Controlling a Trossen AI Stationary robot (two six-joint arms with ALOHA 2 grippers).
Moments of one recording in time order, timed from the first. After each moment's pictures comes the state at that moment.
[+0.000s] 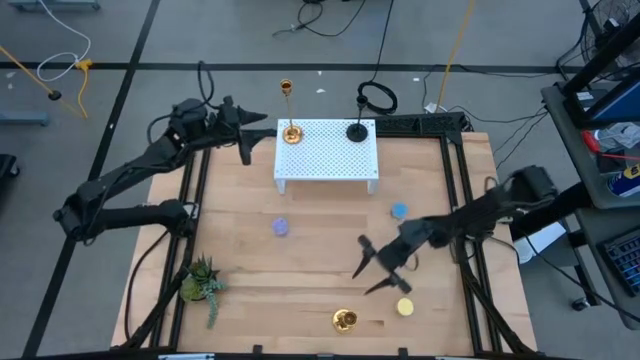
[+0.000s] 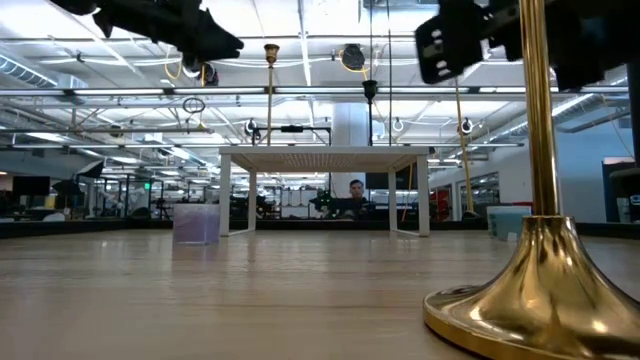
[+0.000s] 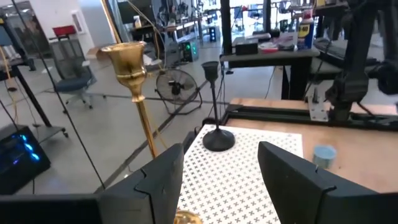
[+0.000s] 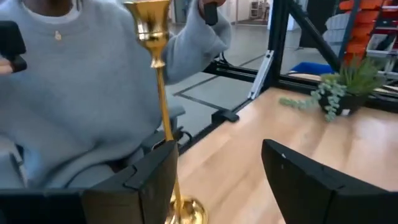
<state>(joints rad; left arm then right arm) 0.73 0.96 0.84 0.01 0.36 0.18 0.31 1.50 0.51 0.90 -0.40 0.01</state>
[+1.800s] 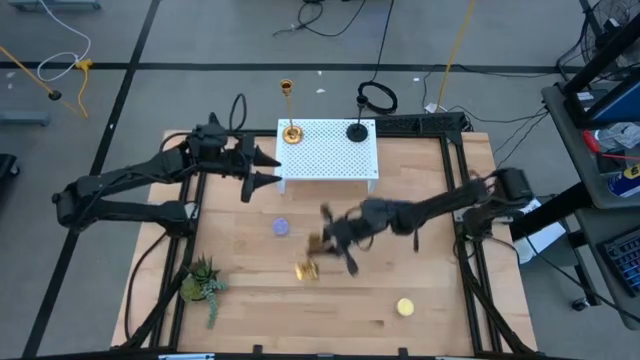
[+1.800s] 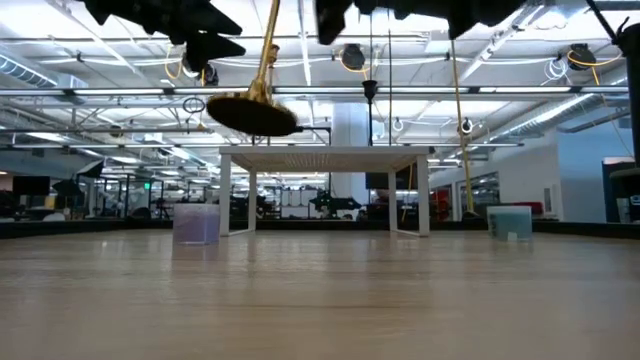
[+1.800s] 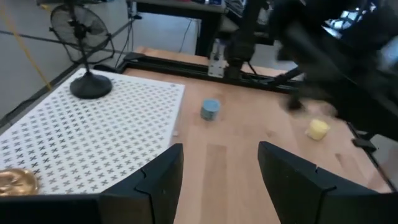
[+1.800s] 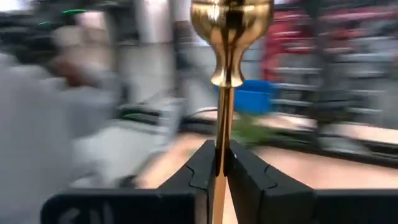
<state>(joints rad) 0.41 0.95 0.84 -0.22 0.38 -0.01 0.13 1.64 0.99 0.63 -0.27 0.05</state>
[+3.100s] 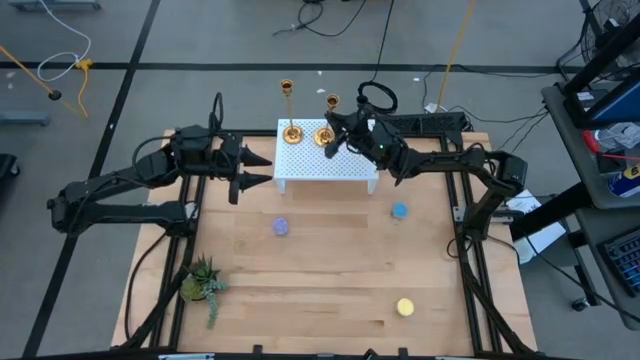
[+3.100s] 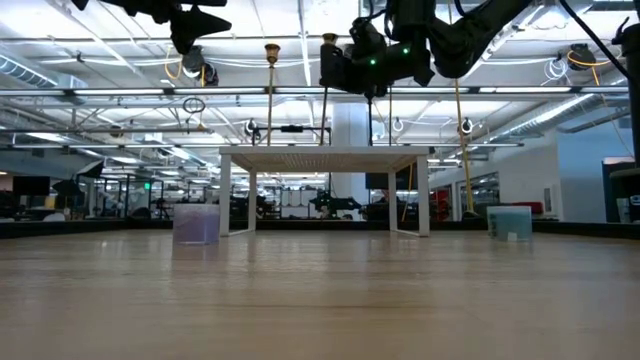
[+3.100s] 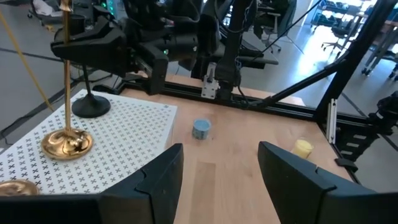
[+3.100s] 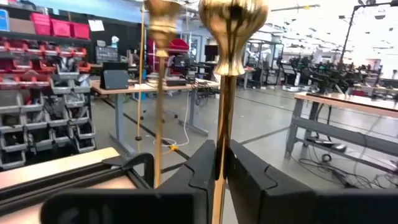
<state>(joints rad) 0.39 0.84 0.84 -0.23 0.36 -0.07 -0.39 1.68 1.03 0.78 0.31 -0.09</state>
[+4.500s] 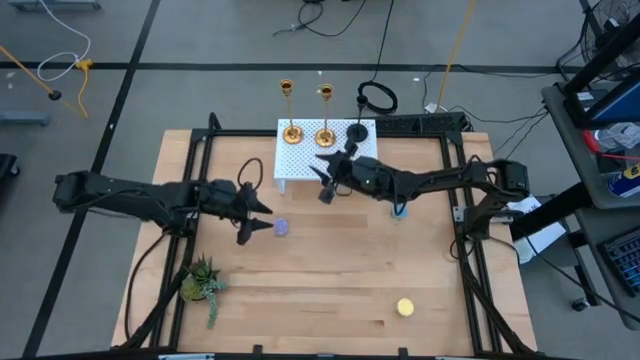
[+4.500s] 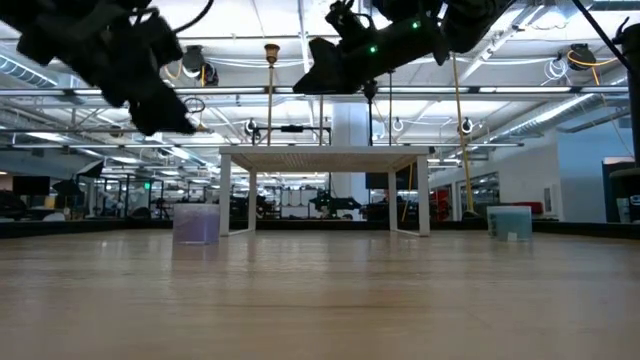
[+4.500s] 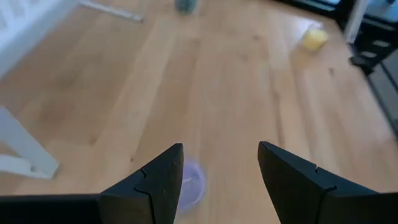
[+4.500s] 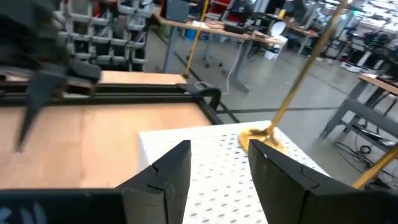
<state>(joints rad) 0.02 0.87 0.44 -0.12 0.08 -0.25 -0.13 1.66 1.03 0.47 0.37 -0.17</state>
